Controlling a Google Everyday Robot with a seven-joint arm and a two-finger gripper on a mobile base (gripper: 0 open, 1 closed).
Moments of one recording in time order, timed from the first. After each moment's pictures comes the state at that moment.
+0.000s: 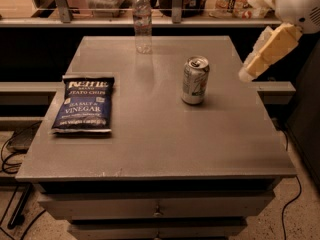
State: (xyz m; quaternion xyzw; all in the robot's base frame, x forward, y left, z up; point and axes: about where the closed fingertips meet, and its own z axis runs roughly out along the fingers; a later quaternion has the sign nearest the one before) arm 0.533 -0.161 1.030 -0.62 0.69 0.05 0.36
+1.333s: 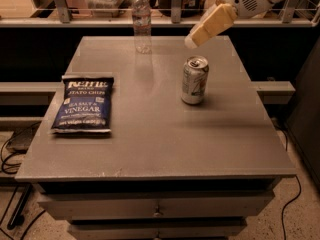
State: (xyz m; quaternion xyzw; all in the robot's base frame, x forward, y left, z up) arm 0.634 -0.087 1.032 -0.53 0.71 0.12 0.44
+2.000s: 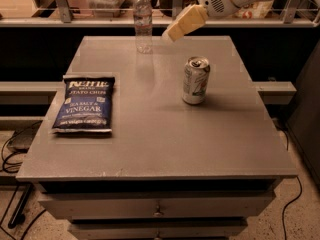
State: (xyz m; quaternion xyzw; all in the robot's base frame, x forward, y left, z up) arm 0.680 -0.051 1.018 -0.50 0.73 0.14 0.45
